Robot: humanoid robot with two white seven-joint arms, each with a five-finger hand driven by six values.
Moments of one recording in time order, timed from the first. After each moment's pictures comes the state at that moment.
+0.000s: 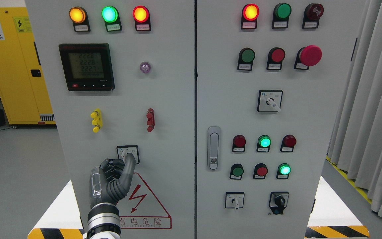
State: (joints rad) left arm -0.44 -0.15 -0.09 -1.90 -0.15 0.65 0.36; right arm 0.10 0.12 -0.16 -0.19 0.12 0.01 -0.20
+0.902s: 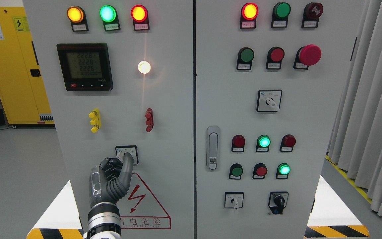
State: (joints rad) left arm -0.44 -0.15 -0.08 -1.90 -0.15 0.63 0.39; right arm 0.10 0.12 -0.16 -0.19 0.12 0.01 -0.20
